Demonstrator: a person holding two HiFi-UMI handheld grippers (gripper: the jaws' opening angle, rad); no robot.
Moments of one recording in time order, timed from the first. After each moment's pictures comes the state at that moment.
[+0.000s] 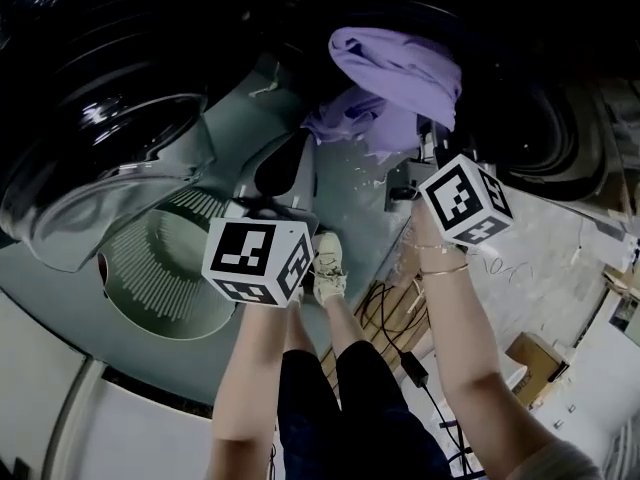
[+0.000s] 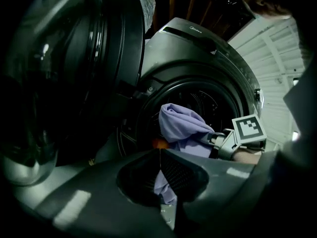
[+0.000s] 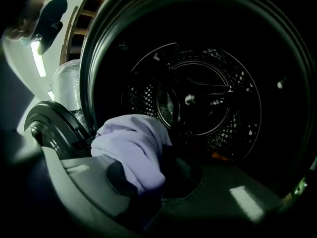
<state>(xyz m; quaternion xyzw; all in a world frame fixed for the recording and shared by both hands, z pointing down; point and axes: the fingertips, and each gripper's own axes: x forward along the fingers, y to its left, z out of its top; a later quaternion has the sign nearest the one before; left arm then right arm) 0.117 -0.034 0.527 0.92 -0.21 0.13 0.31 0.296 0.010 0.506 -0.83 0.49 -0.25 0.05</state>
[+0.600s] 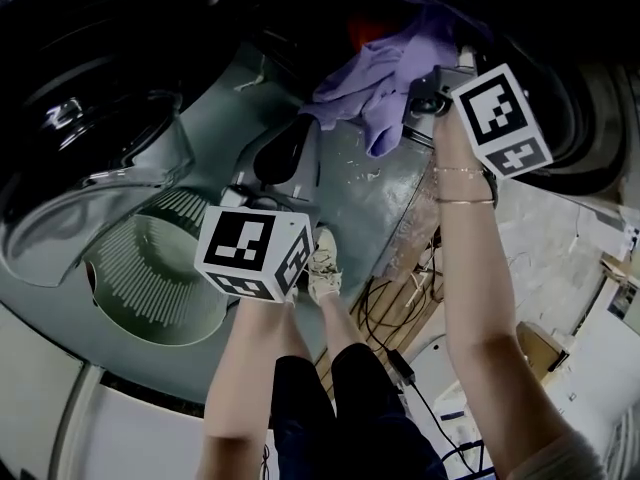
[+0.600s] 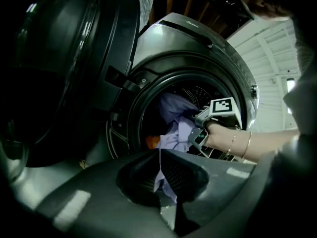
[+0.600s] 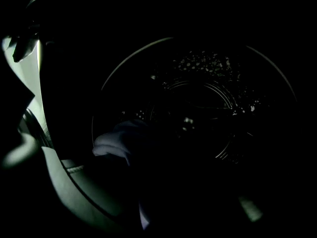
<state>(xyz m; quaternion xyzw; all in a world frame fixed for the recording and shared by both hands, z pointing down) 0.141 -0.027 0.537 0.93 -0.18 0.12 0.31 0.382 -0.041 0.459 -0.87 0.46 -0.14 0.08</state>
